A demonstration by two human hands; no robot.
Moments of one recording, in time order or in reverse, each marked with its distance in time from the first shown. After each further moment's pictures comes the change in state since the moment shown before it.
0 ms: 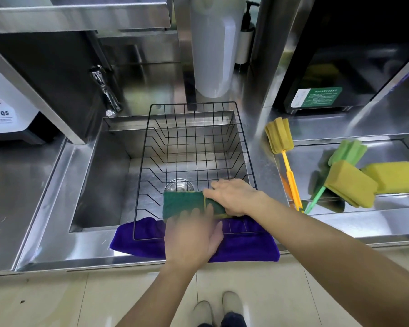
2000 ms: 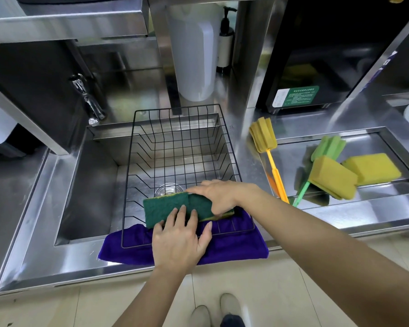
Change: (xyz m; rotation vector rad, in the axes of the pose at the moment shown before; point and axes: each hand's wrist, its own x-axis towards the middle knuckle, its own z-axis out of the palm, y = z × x) left_hand 0.011 -0.001 -0.016 -0.024 -0.327 -0.052; right_hand -0.005 0.006 -0.018 0.425 -0.205 0.097
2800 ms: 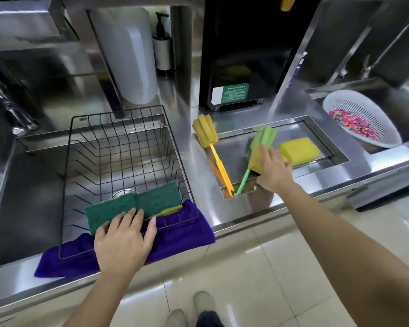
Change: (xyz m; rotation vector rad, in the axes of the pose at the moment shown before) left_hand -0.007 -0.001 0.011 0.015 0.273 0.047; right_hand -0.121 0.168 0.066 0.232 0.714 0.823
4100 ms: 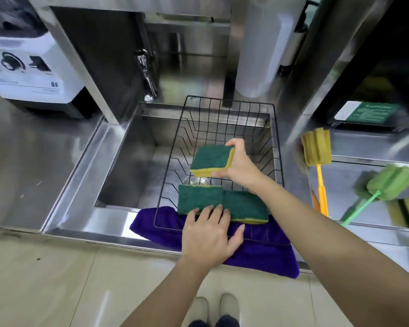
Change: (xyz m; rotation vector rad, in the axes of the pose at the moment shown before) left_hand 0.000 0.000 0.008 -0.039 0.041 -0.022; right_hand -0.010 -0.268 0.041 0.796 -0.514 -0.500
